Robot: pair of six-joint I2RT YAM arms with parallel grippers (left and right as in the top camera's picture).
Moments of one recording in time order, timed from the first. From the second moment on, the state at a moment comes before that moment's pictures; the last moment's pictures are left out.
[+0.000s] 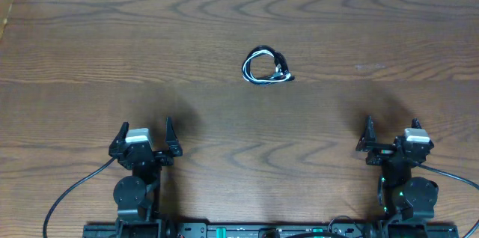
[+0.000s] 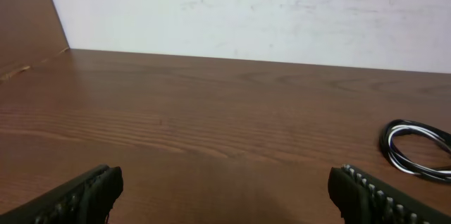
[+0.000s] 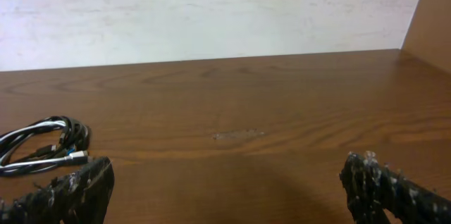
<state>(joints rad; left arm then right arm) 0.02 0.01 0.03 -0.13 -0.07 -0.04 -0.01 0.02 0.02 -0.09 0.06 0.06</state>
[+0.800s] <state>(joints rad) 0.02 0.03 0.03 -0.13 -0.08 -0.04 -0.01 0.02 0.02 -0.07 0.13 -0.06</state>
